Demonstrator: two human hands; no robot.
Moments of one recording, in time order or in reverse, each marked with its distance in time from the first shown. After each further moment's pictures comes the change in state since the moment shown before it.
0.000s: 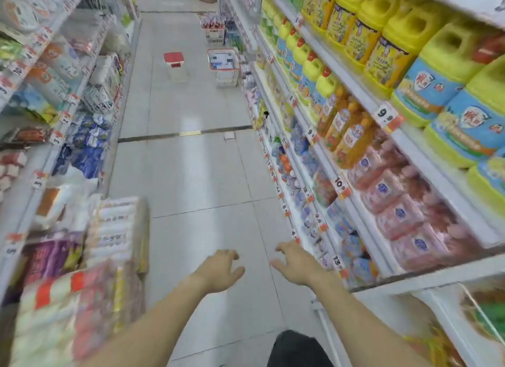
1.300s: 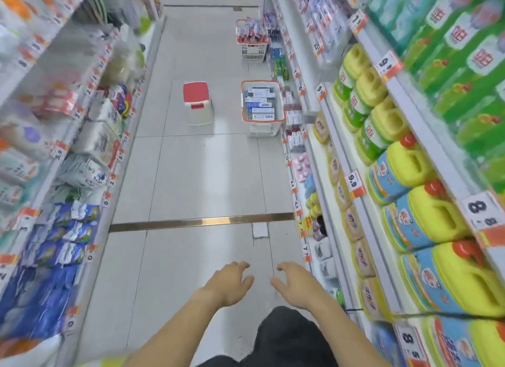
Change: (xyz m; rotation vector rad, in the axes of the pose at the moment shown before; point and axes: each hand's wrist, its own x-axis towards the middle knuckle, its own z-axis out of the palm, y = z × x) left_hand 0.737 -0.187 -0.663 -0.207 -0.064 -0.207; right_hand 0.880 -0.179 -0.492 0.032 -0.208 0.010
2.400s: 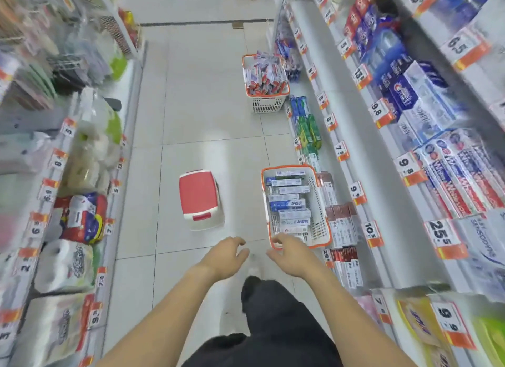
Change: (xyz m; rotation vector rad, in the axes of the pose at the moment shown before) left_hand 0.652 -0.019 -0.827 -0.033 0.043 0.021; right_hand 0.785 -0.336 -0.615 0.093 0.077 0.011
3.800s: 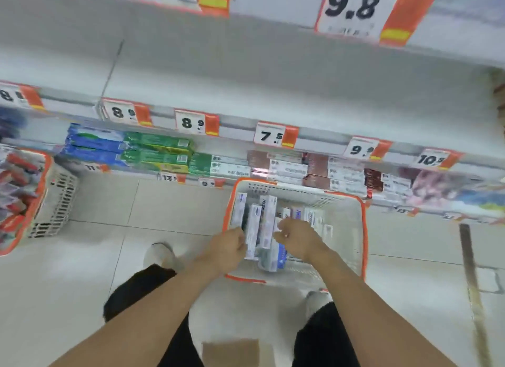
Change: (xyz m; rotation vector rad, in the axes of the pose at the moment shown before) left_hand 0.759 0.117 -0.068 0.836 -0.731 0.727; right_hand 0.538 0.185 -0.055 0.981 0.473 0.959
